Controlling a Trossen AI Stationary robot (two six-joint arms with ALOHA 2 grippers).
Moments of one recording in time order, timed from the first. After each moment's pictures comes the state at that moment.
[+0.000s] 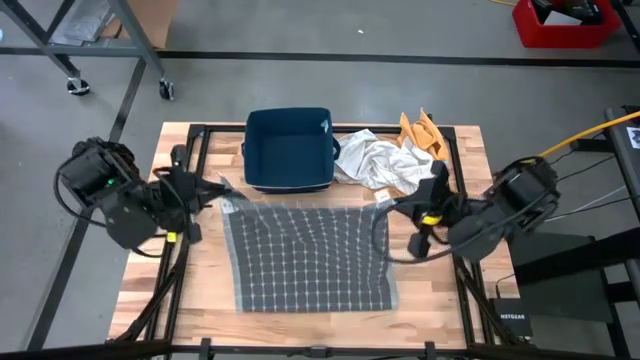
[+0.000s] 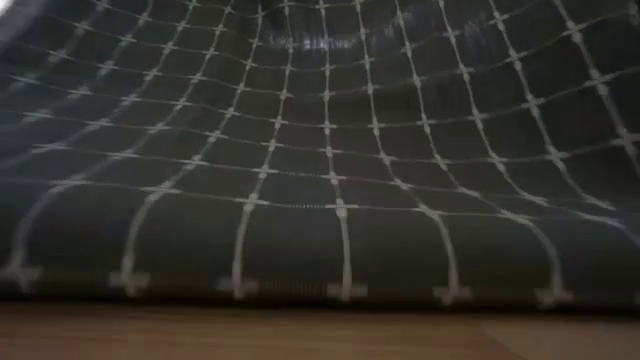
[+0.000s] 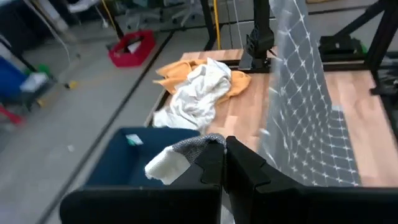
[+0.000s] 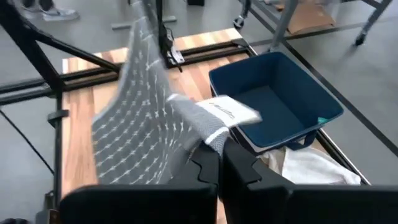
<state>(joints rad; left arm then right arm) -0.78 1.35 2.07 -1.57 -1.03 -0.53 0.65 1.62 2.33 -1.55 0.78 0.67</state>
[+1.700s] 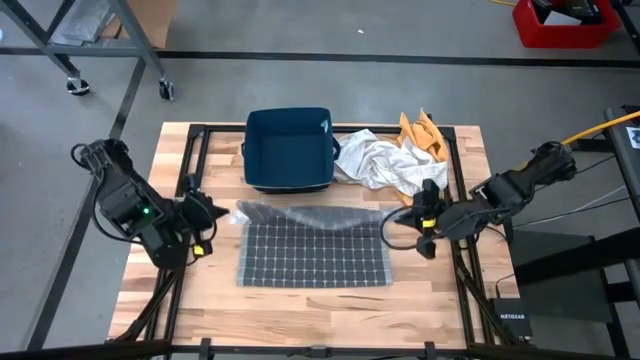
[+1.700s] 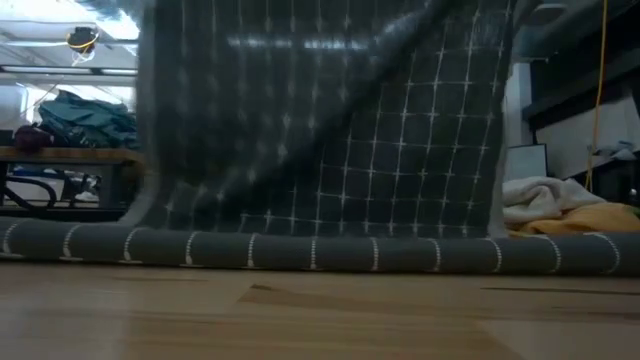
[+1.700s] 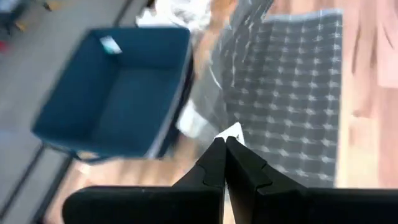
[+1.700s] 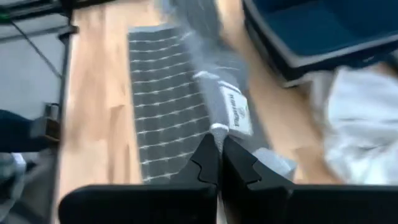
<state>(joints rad) -0.81 1.21 1.50 -1.57 -0.81 -0.92 0.54 1.06 1.21 -1.02 0.44 0.65</state>
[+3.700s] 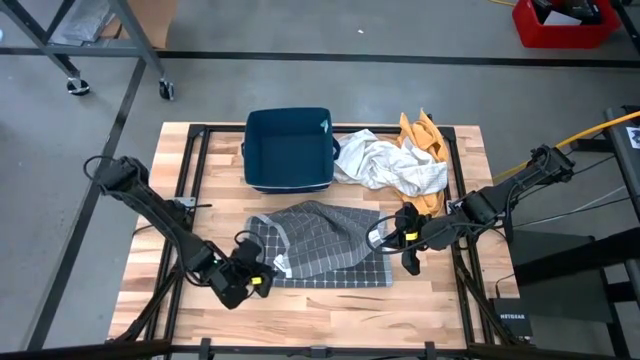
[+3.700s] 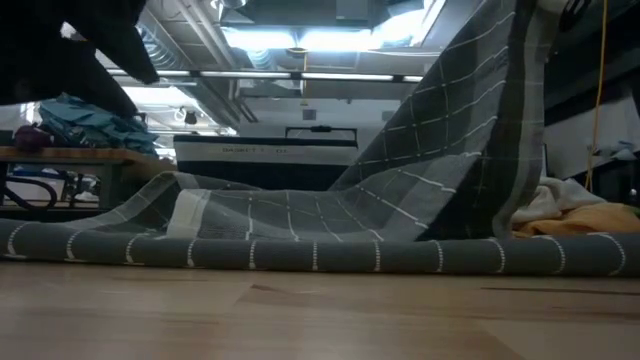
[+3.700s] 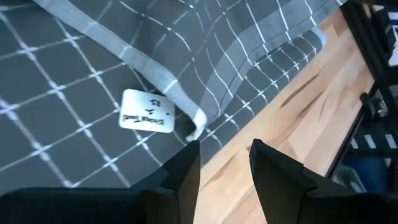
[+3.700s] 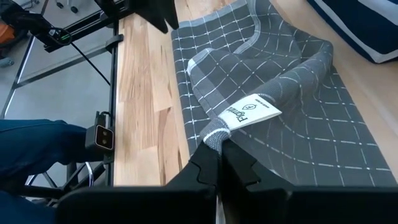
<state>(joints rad) -0.74 1.49 0.89 -0.36 -0.64 -1.62 0.54 1.06 0.96 -0.60 0.31 0.73</state>
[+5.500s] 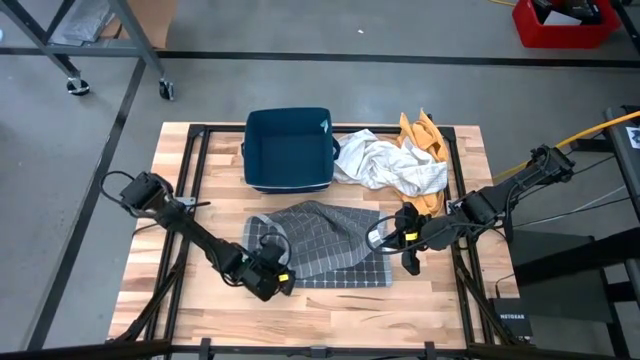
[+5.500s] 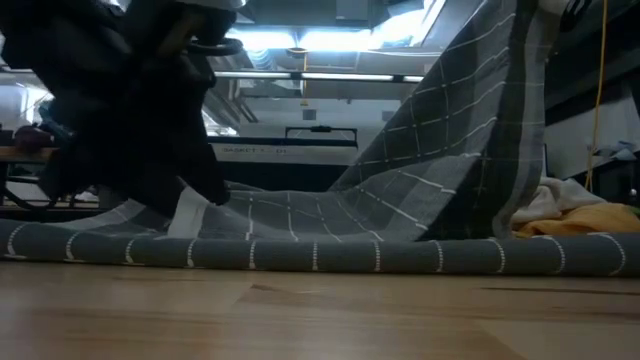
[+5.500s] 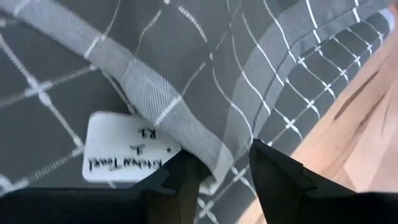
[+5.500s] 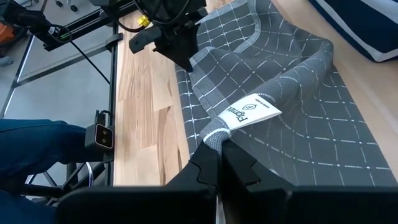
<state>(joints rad) -0.59 1.73 0.89 -0.11 -0.52 -1.48 0.54 1.07 0.96 -0.60 0.30 0.73</state>
